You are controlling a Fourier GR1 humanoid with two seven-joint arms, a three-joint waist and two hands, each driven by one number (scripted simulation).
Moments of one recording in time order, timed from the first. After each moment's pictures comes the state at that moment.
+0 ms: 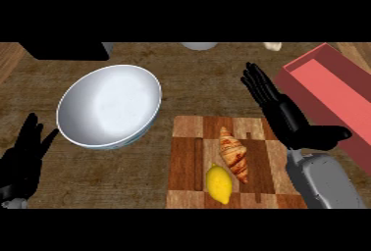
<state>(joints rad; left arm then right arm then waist) 0.09 0.48 -0.09 -1.64 0.41 0.45 0.17 -0.34 -0.25 0.23 -1.48 -0.27 0.08 -0.13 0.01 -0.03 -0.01</state>
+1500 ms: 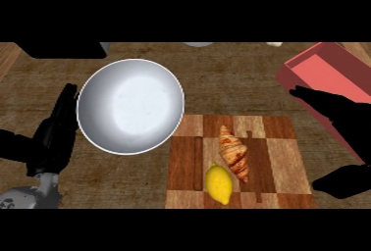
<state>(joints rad) -0.10 0.38 -0.16 -1.64 0.38 0.34 0.12 -0.33 -0.84 0.31 -2.03 0.21 0.33 0.67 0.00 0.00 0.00</state>
